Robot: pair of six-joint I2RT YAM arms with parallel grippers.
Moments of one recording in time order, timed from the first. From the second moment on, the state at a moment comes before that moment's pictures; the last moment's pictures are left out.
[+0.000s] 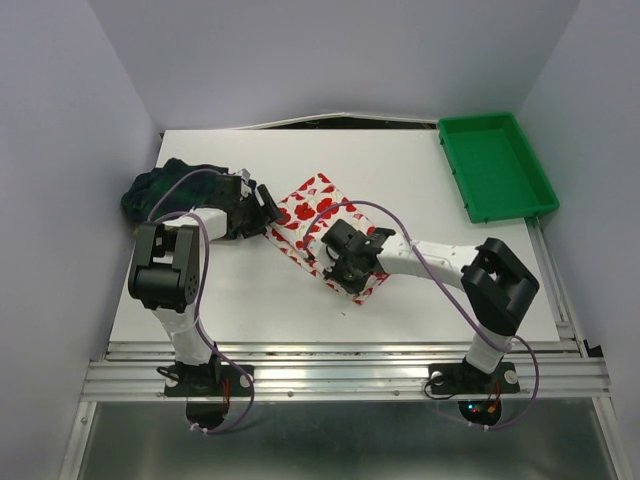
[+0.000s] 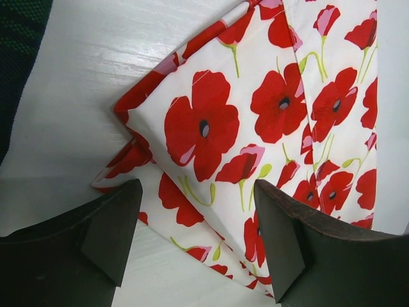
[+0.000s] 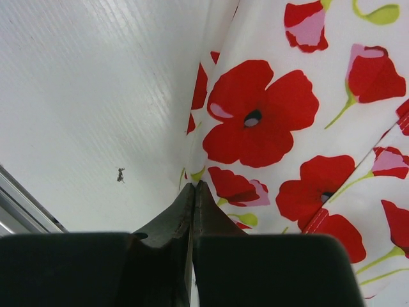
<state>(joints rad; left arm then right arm) -0.13 1.80 1.00 -0.04 0.34 -0.60 0.90 1.77 1.18 -0.63 -0.10 -0.22</state>
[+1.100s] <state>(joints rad) -0.16 1.68 1.08 -0.14 0.32 -0.49 0.84 1.73 1.31 -0.68 -0.24 -0.16</state>
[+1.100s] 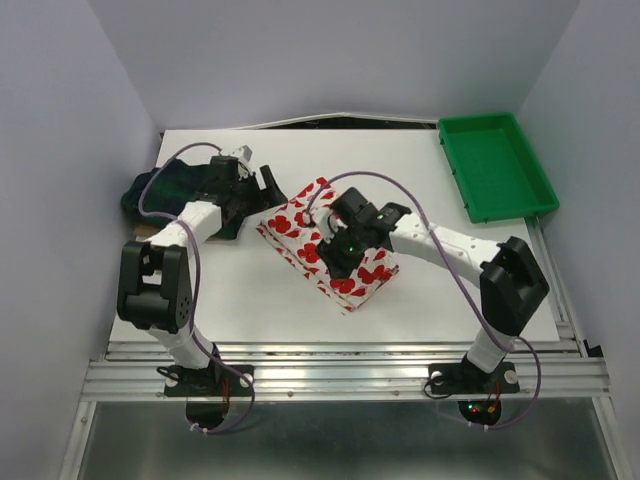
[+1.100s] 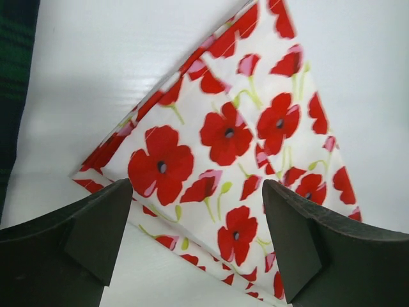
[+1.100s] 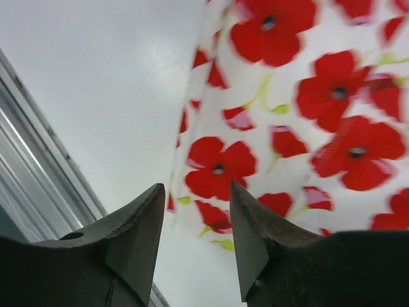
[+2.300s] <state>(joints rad) -1.22 1.55 1.03 -0.47 -0.16 0.46 0.49 1.92 1.13 -0.51 -0.79 -0.08</state>
